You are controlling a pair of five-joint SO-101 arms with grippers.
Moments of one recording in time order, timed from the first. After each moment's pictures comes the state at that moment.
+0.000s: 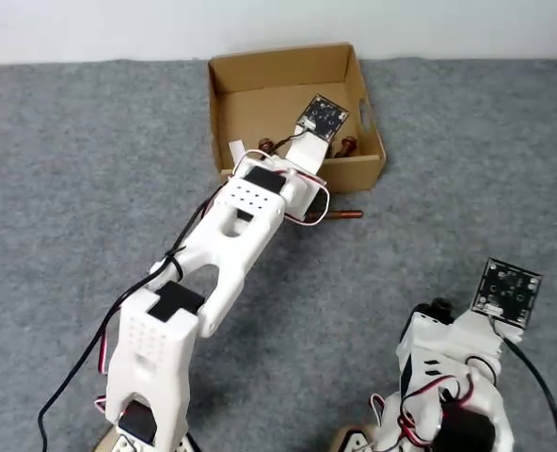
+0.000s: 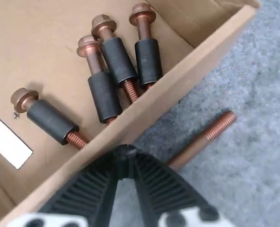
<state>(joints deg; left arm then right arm) 23.6 34.0 -12.8 49.6 -0.7 14.0 -98.0 64.1 87.8 -6.5</state>
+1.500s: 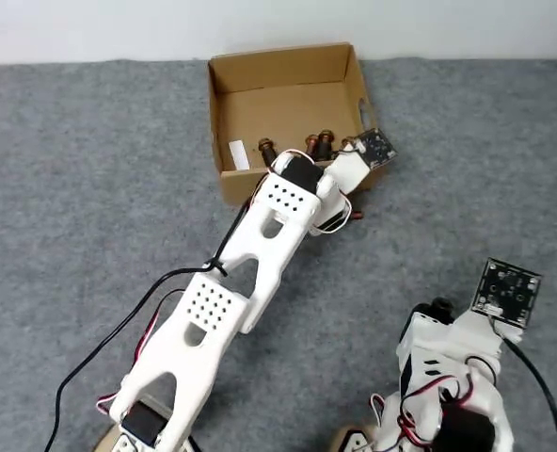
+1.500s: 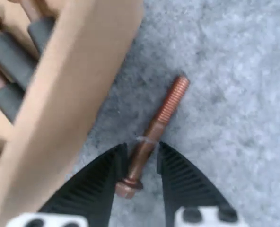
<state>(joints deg) 28.5 70.8 -72.7 88.5 -17.0 14.0 -98.0 64.1 87.8 -6.5</state>
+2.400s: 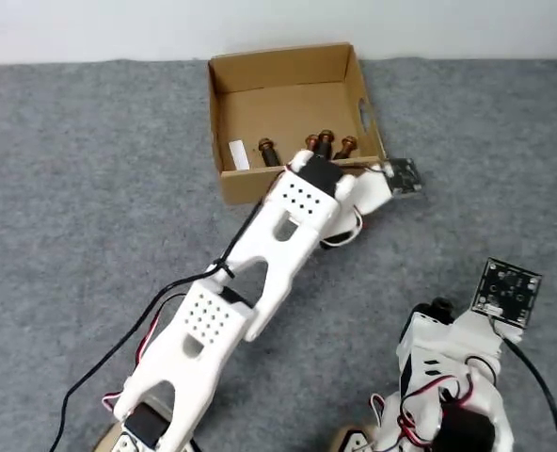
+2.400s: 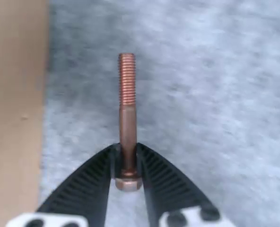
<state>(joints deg) 33.5 56.5 -59.2 98.8 -27.3 14.0 -98.0 64.1 87.8 -6.5</state>
